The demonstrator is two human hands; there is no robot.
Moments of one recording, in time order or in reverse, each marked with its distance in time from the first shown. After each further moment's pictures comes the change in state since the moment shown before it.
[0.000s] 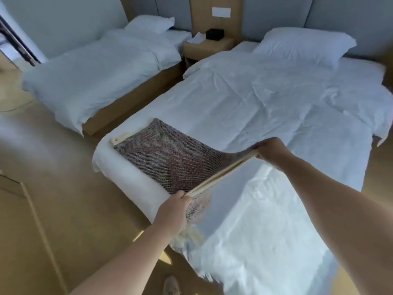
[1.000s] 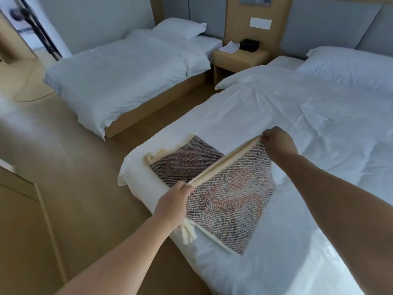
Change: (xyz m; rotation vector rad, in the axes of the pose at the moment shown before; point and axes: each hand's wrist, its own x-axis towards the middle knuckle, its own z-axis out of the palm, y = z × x) left_hand 0.111 -0.261 -0.113 -0.061 0.139 -0.018; right_hand 0.143 -0.221 0.177 -0.479 0.234 -0.385
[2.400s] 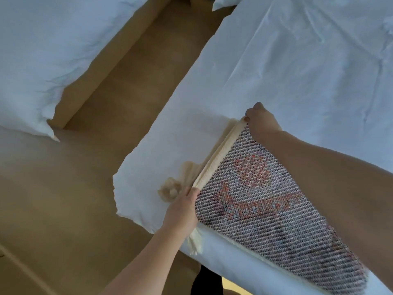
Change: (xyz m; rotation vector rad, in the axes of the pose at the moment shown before) left_hand 0.294 -0.351 0.108 -0.118 -0.489 -0.030; right_hand 0.269 -0.132 0.397 -0.231 -0.346 0.230
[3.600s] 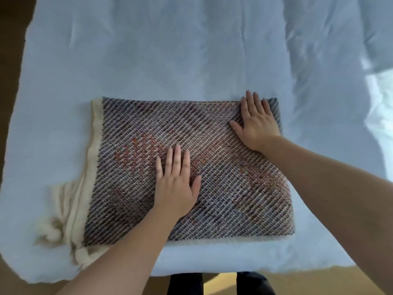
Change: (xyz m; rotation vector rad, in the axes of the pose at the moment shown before) left_hand 0.081 0.157 0.150 0.510 0.047 0.549; right_hand -0.179 0.268 0.094 -0.132 -0.087 0.370
